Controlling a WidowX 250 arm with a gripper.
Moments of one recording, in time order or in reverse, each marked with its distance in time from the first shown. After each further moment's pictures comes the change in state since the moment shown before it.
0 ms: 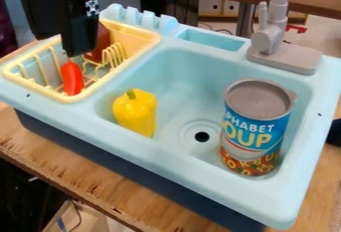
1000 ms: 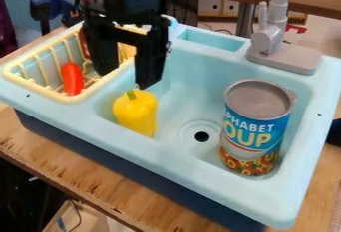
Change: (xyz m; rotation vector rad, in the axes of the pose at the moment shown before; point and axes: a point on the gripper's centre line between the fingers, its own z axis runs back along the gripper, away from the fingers) arm 0.046 -0.031 -0.042 -0.021 0.027 0.150
